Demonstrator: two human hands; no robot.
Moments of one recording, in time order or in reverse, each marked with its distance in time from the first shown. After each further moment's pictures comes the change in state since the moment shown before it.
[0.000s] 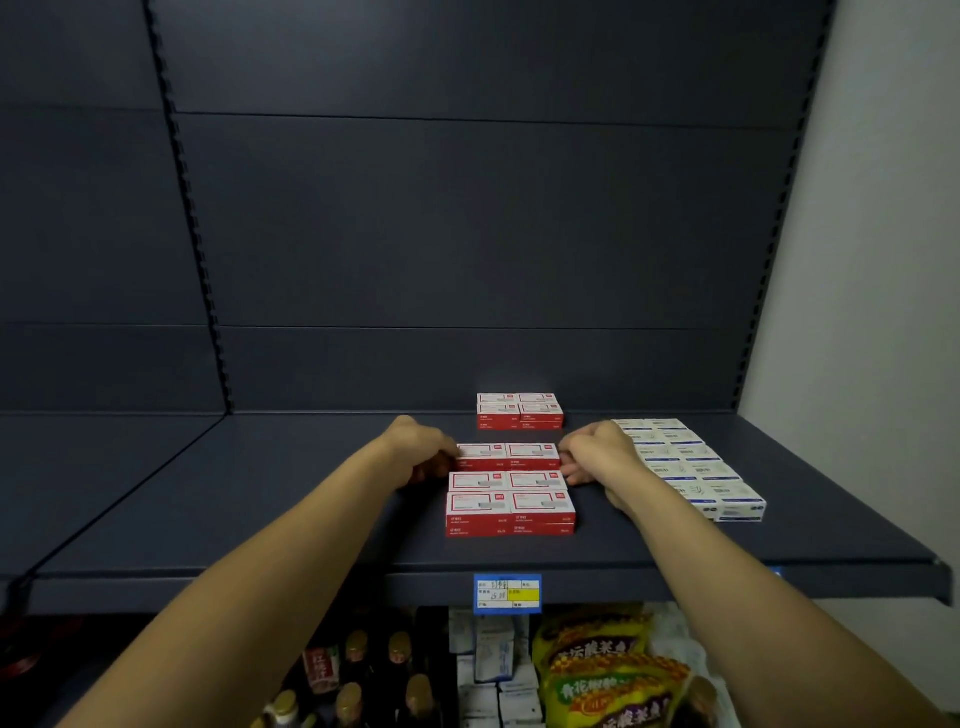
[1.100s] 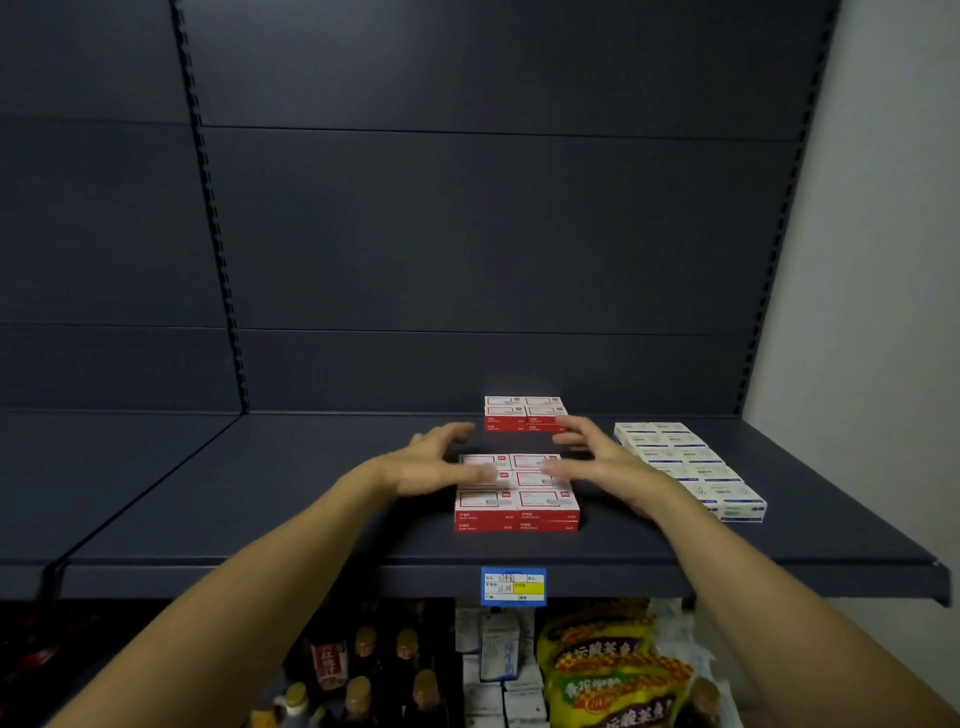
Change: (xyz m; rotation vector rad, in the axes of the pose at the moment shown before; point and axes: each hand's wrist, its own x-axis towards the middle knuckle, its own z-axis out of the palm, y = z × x) left_hand -0.017 -0.030 -0.013 0.376 -0.280 0.423; right_hand -0.013 0.012 -0.027 -0.132 -0.500 -0.281
